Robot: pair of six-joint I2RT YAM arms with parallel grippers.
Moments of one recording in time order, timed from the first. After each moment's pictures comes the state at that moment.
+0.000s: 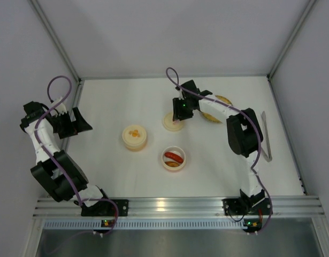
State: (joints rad) left arm 0.64 1.48 1.30 -0.99 0.70 0.32; right arm 0.51 2.12 1.69 -0.56 -0.23 0.32
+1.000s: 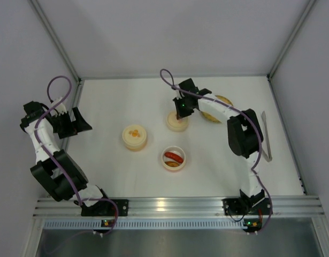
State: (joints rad) left arm 0.64 1.48 1.30 -0.99 0.68 0.32; right arm 0.53 2.14 1.74 -0.58 -0.16 0.16
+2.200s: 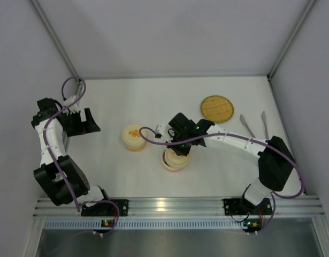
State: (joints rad) left arm 0.50 1.42 1.25 -0.97 0.61 0.31; right arm 0.91 1.60 1.23 -0.72 -0.16 -0.30
